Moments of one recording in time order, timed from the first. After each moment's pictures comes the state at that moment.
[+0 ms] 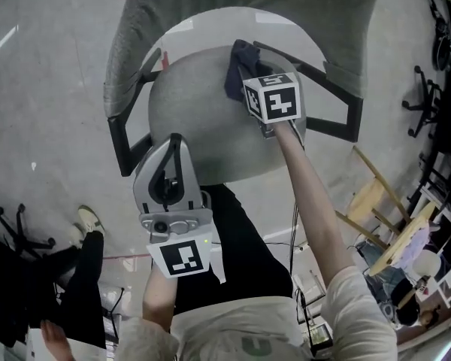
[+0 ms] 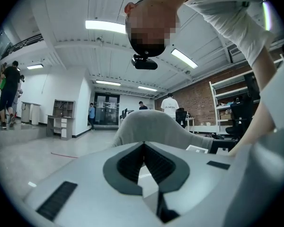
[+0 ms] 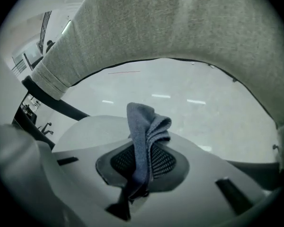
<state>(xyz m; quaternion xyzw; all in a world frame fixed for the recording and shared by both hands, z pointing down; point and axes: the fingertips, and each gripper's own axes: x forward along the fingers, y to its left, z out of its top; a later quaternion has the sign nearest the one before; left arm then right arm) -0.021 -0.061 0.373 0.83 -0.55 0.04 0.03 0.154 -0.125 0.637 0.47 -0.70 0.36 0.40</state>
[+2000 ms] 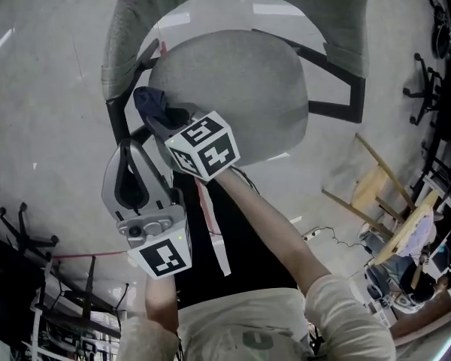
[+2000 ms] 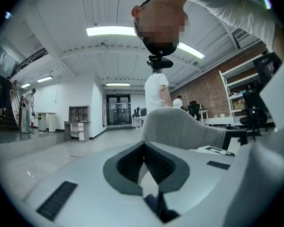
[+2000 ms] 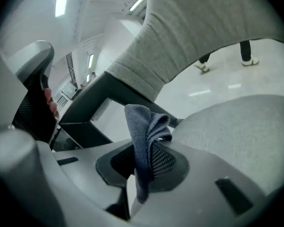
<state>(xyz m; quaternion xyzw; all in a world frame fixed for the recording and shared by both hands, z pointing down) -0.084 -0.040 0.364 0.78 -0.62 0.07 0.01 -0.073 -0.024 0.568 0.31 -0.80 0.47 0.21</state>
